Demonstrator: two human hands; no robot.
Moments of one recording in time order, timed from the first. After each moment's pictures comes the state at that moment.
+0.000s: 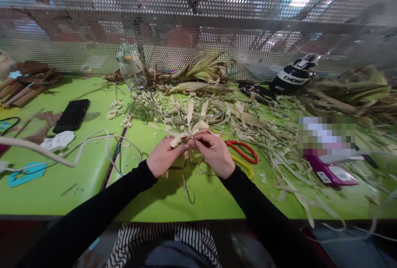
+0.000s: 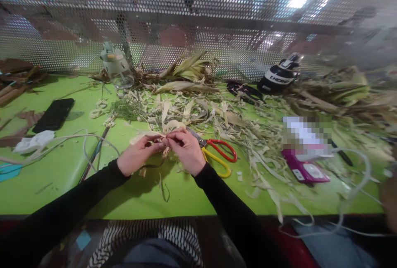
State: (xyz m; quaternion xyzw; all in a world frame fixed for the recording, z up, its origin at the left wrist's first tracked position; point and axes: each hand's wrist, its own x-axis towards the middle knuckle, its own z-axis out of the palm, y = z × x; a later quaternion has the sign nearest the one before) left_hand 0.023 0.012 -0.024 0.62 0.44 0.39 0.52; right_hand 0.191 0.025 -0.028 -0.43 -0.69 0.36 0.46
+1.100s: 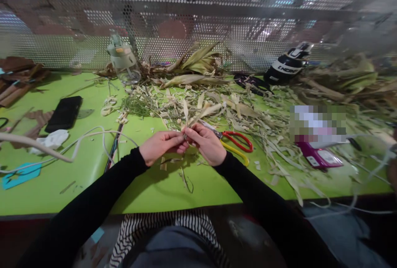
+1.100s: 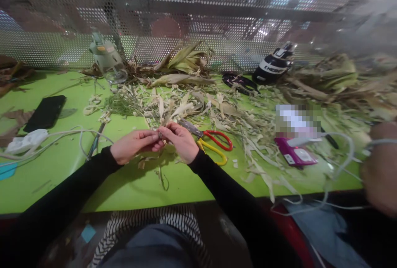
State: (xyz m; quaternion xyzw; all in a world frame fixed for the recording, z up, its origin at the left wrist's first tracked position) left_hand 0.015 0.017 -0.020 0.41 0.38 0.34 0.76; right_hand 0.177 0.022 -0.032 -0.41 -0.49 0.62 0.45
